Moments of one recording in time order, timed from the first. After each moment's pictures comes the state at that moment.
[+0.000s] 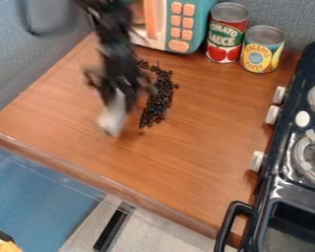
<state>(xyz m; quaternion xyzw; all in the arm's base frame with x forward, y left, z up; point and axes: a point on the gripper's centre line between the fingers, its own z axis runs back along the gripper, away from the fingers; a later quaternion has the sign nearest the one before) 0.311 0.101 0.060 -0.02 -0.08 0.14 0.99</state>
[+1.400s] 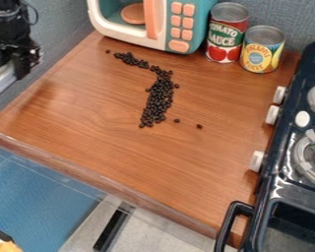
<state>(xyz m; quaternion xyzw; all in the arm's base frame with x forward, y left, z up) 0.303 0.239 0.056 0.09 -0.01 0.05 0.99</state>
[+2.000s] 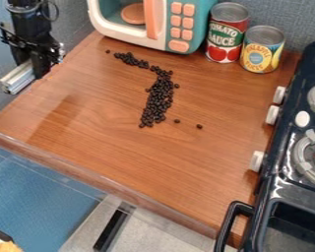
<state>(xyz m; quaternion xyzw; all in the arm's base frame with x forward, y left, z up) 0.311 0.208 0.057 0.09 -0.03 0.01 1.00</state>
